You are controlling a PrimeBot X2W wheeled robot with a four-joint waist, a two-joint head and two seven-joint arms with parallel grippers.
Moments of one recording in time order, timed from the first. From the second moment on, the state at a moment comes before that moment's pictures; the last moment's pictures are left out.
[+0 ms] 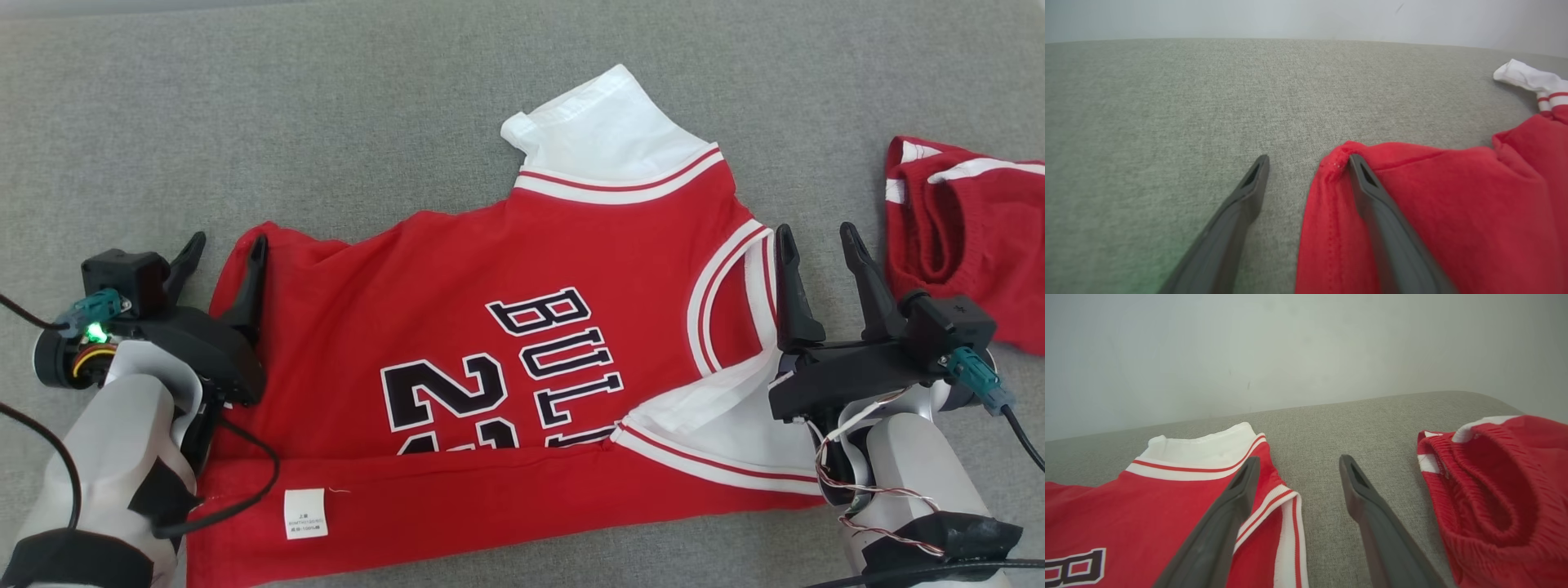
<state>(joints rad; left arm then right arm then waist) -0.96 0.23 -0.40 1.00 -0.43 -0.13 -0.25 -0.50 -0.14 0.17 0.37 0.21 0.13 -0.26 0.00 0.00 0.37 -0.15</state>
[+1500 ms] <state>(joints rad) -0.97 0.22 -0.40 0.87 -0.62 -0.13 -0.26 -0.86 -0.20 0.23 0.61 0.28 0.13 -0.11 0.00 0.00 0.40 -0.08</state>
